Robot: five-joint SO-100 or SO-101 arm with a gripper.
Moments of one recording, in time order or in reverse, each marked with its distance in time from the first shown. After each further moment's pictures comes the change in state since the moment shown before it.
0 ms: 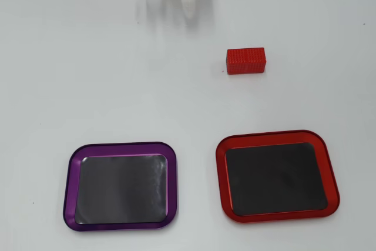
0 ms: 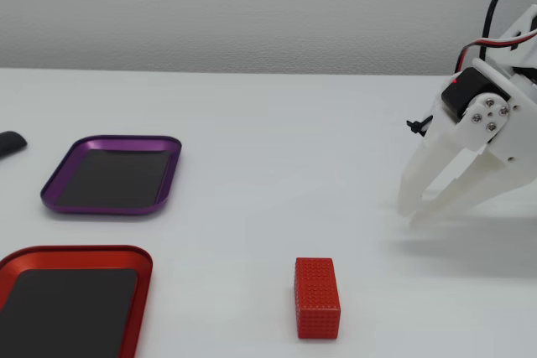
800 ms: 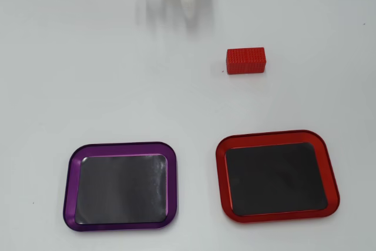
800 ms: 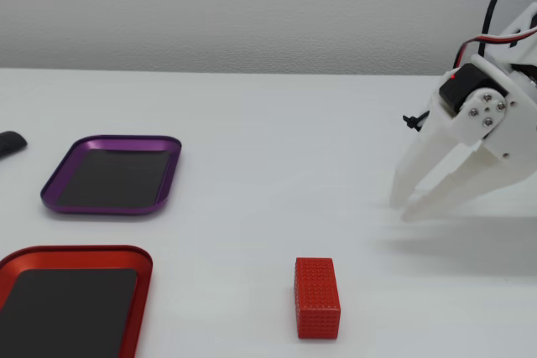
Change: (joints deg) arm 2.3 -0.2 -4.3 -2.9 0.0
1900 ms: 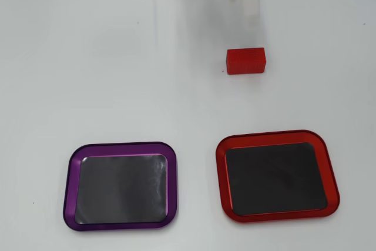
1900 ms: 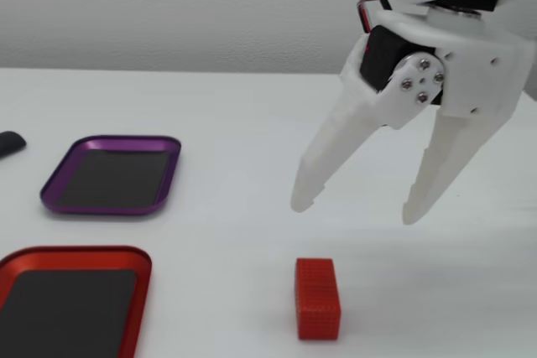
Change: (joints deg) arm -19.7 -79.9 -60.7 8.0 3.1
